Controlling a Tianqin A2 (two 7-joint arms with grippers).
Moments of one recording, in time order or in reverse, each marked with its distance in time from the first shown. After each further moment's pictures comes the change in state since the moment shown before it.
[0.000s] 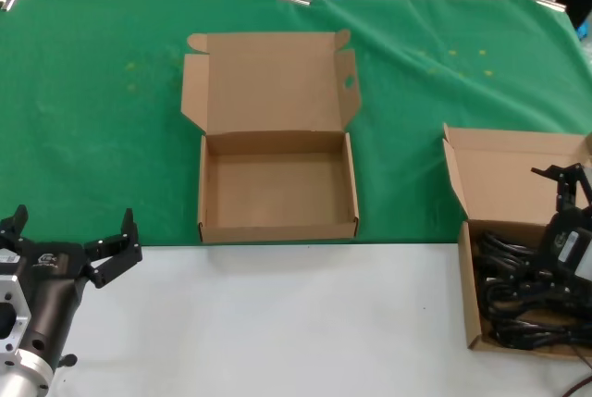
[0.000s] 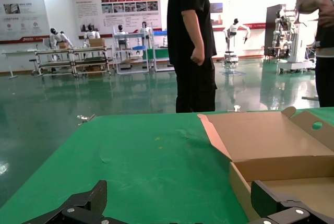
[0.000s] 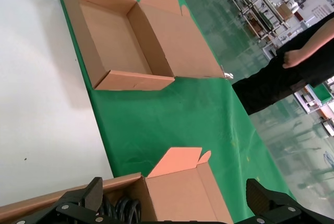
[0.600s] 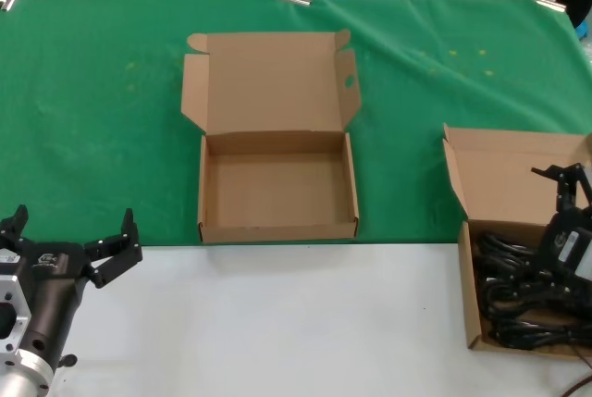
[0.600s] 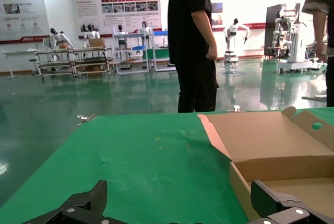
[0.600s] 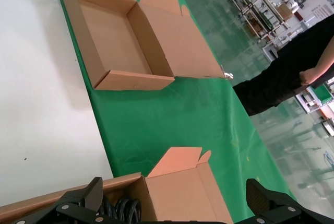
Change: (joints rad) left arm 0.000 0.000 0.000 0.000 0.000 0.000 0.000; right arm 0.000 -0.001 0.000 -0.001 0.000 0.000 0.001
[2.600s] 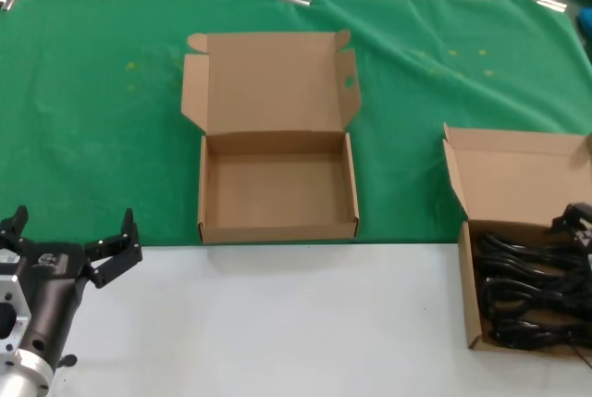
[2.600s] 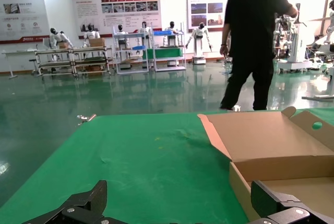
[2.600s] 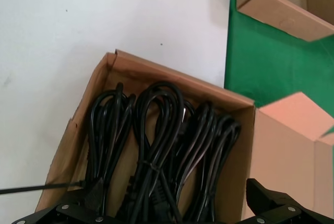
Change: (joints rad) left arm 0.000 0.000 0.000 0.000 0.000 0.000 0.000; right arm 0.319 -0.146 0.000 -0.412 -1.159 -0.847 0.702
